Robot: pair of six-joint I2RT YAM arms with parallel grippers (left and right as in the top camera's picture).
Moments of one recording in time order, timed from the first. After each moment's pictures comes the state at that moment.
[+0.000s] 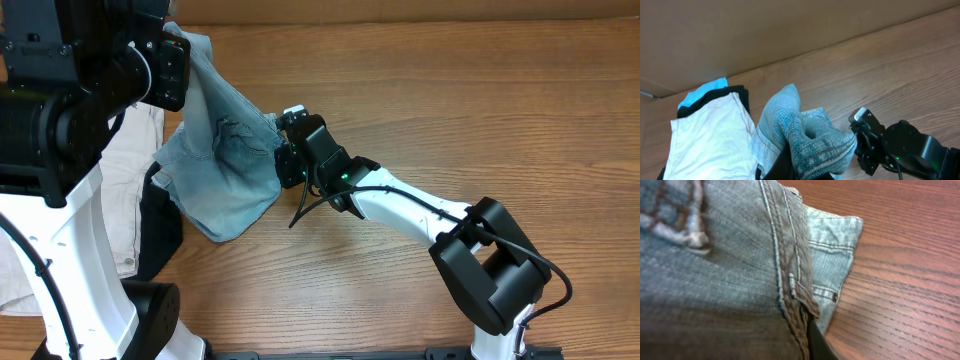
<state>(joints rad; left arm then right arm) -0.12 1.78 2.74 -1.64 0.06 0.16 0.73 1.97 1.27 -0.03 -0.06 0.36</state>
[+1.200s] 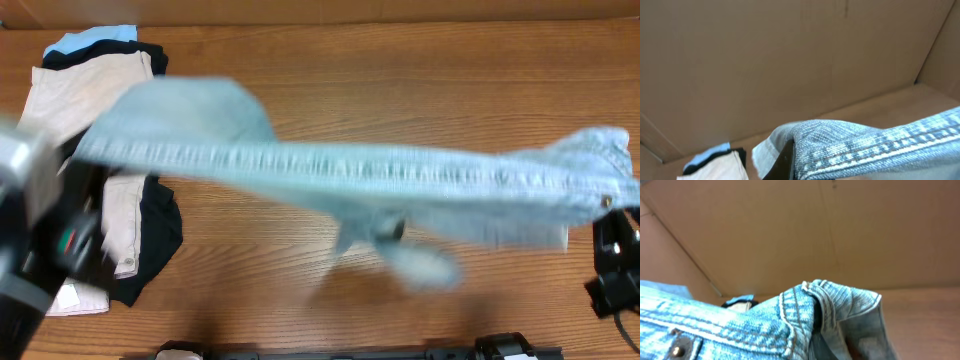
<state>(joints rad) -0.13 1.33 2.75 -1.58 0.16 0.09 0.12 0.91 2.03 -1.27 -0.18 0.28</state>
